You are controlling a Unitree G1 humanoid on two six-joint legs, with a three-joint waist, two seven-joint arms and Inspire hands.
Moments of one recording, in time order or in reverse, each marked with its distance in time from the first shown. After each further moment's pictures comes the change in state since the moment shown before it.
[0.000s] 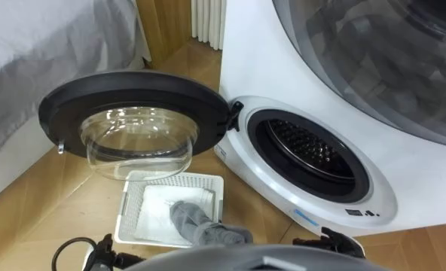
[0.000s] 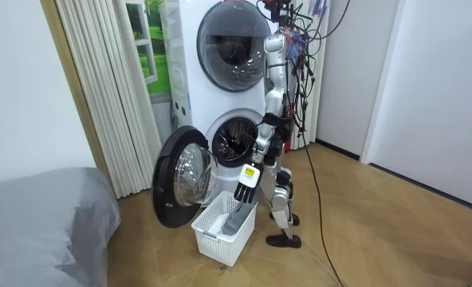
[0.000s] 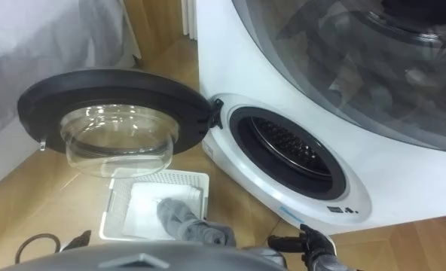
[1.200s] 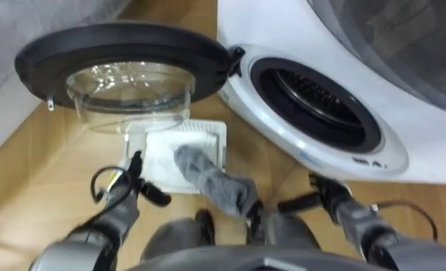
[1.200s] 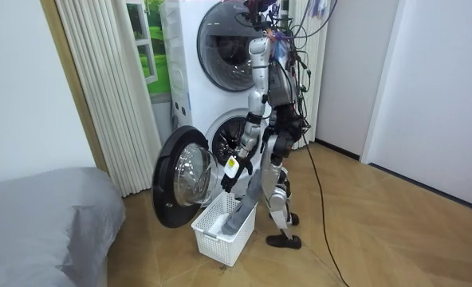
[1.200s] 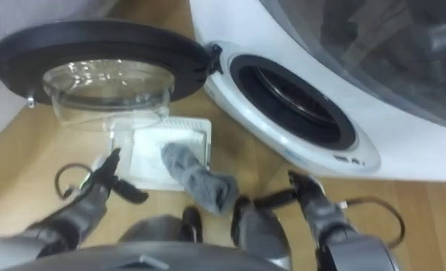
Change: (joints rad) left arm -0.432 -0.033 -0.160 0.130 0.326 -0.099 0.104; right arm -0.315 0.009 0.089 0.027 -0.213 -0.009 -0.047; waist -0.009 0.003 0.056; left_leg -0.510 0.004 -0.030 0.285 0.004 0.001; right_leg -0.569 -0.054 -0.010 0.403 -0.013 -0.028
